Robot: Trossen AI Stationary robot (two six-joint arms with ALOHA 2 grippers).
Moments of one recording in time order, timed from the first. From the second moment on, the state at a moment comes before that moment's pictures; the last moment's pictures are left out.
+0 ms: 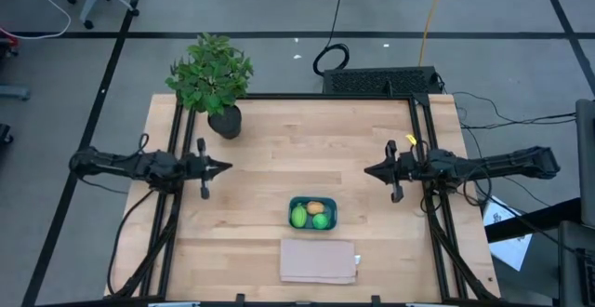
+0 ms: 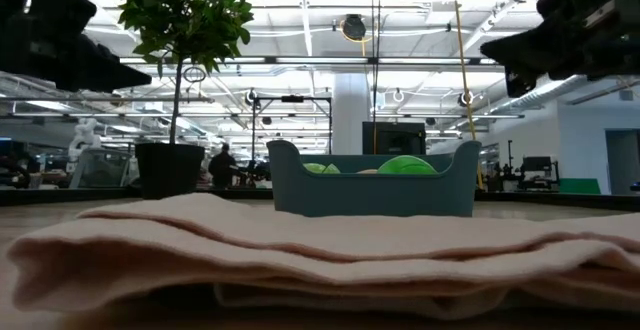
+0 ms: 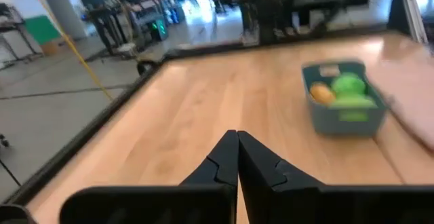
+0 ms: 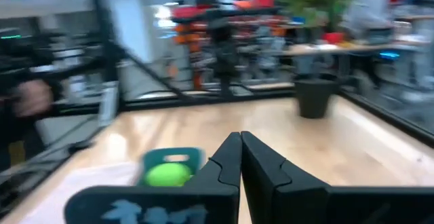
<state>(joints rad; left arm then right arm) -0.17 0.05 0.08 -0.19 -0.33 0.13 0.04 0.41 0.02 0.44 0.00 0.09</state>
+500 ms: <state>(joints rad) -0.07 0.12 0.06 -0.07 -0.25 0.26 -0.01 0.50 0.02 0.58 0.10 0.09</state>
